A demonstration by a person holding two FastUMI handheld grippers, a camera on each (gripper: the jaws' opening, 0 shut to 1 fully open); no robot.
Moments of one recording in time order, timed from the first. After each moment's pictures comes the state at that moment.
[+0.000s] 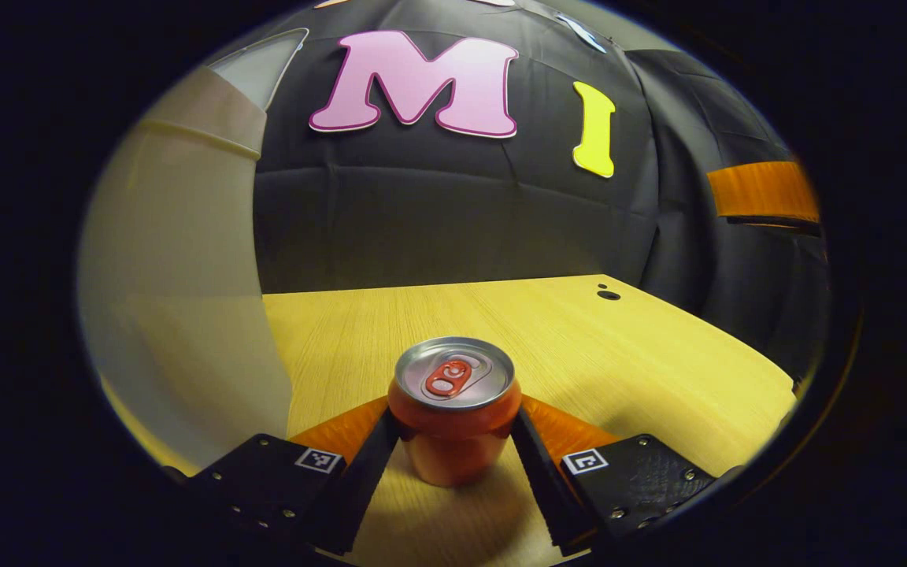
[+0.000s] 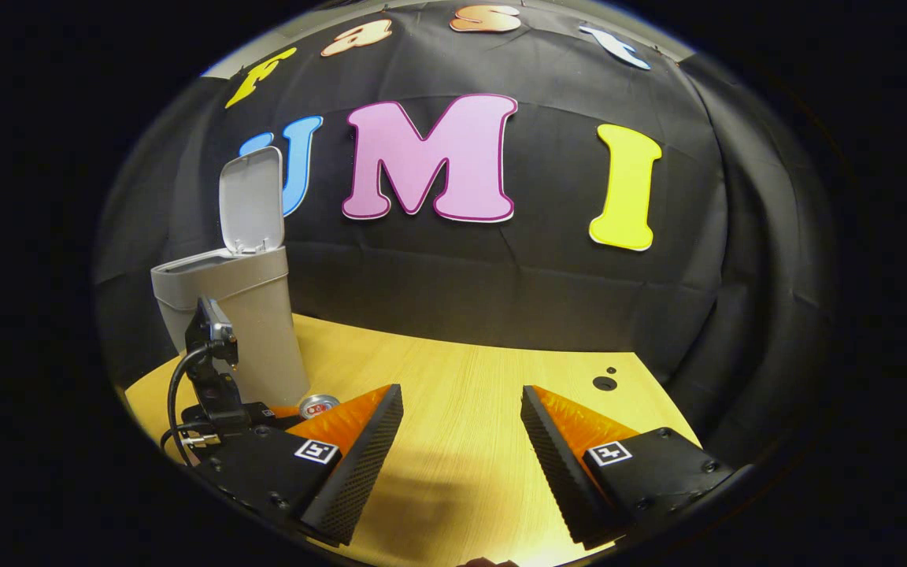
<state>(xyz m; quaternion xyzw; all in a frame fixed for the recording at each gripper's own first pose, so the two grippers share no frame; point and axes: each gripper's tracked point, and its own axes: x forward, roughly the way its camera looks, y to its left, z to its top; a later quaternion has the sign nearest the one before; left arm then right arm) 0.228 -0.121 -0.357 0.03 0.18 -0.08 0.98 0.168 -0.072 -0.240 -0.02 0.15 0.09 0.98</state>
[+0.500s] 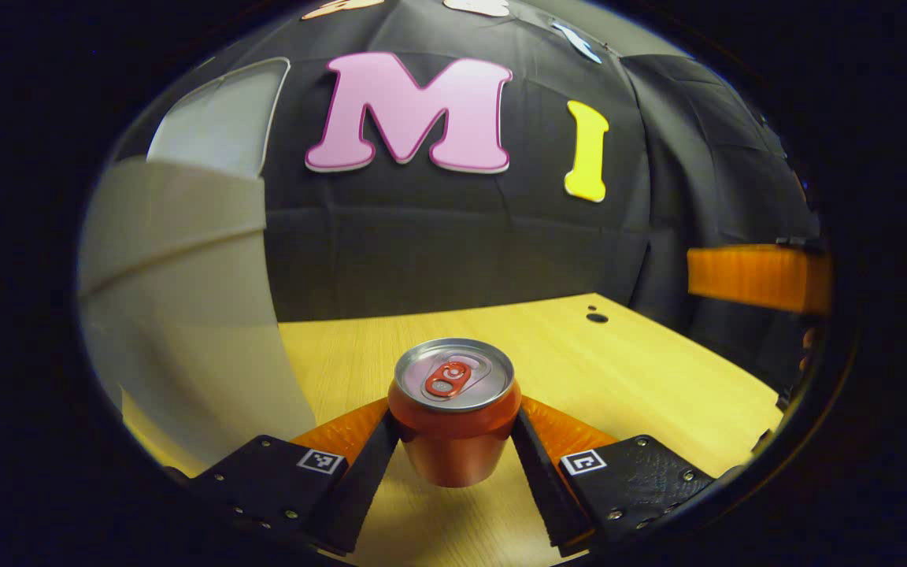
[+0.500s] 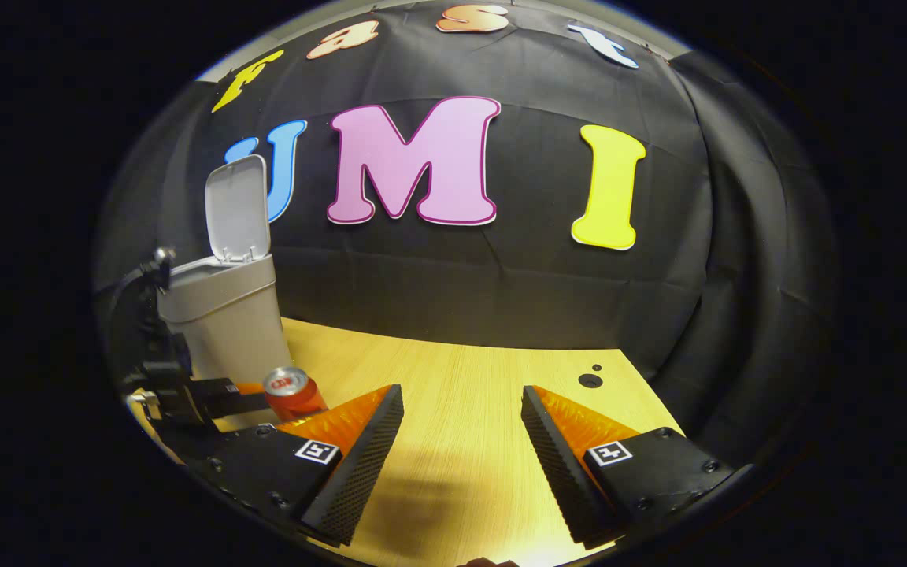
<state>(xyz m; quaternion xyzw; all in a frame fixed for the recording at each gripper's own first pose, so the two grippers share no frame) 0.214 -0.122 -0.253 0.03 0.15 -0.09 0.98 0.163 -0.087 -0.217 -0.01 0.15 0.06 0.99</state>
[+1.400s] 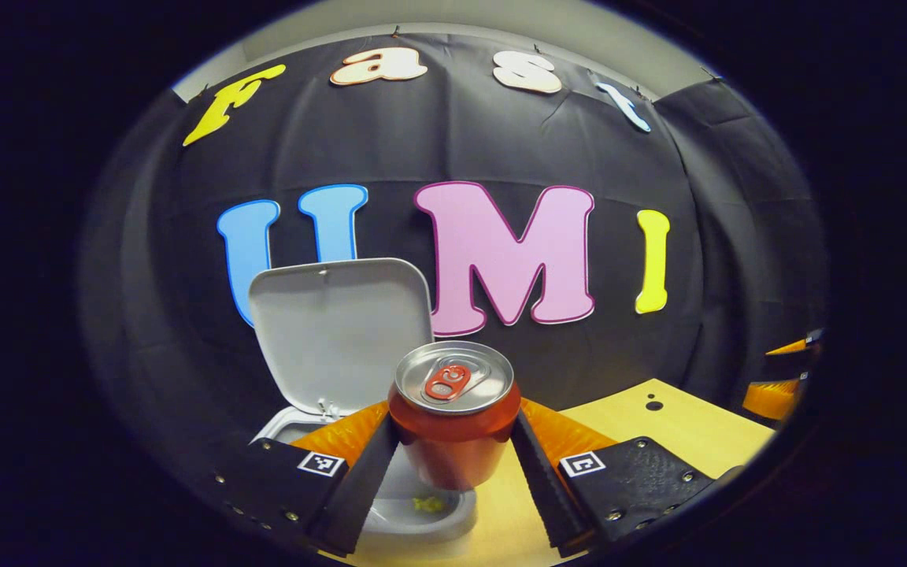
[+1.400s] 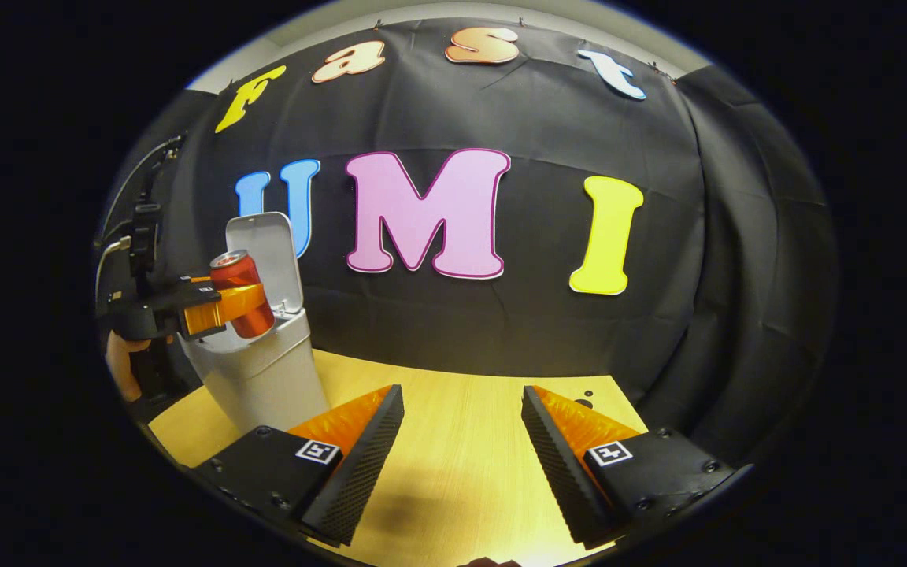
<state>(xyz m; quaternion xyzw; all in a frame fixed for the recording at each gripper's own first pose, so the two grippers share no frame) 0.207 0.031 -0.040 0.08 0.04 0.03 1.00 0.116 -0.063 -0.117 -0.01 0.13 0.06 0.99</state>
